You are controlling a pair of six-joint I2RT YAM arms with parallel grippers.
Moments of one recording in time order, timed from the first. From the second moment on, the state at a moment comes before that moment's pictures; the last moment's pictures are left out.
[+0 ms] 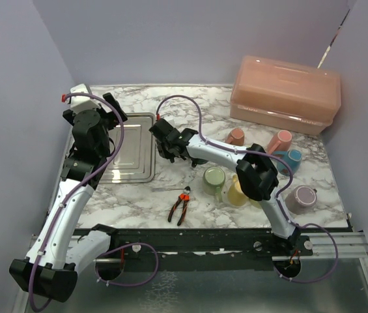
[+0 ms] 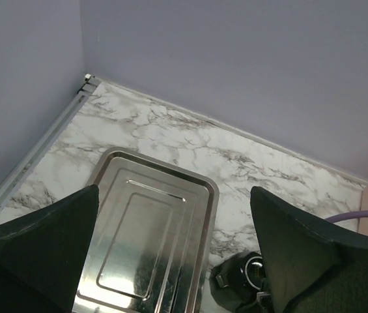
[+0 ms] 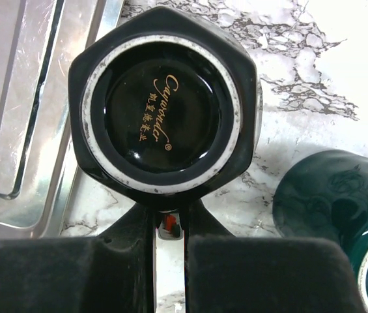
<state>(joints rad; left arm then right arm) -0.26 0.95 1.06 -0.19 -0.49 -0.32 0.93 2.23 1.87 -0.61 0.35 0.42</state>
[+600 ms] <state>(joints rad) -0.28 0.94 1.03 -0.11 -0.14 -0.29 0.91 1.95 1.59 -0.28 0.41 0.26</state>
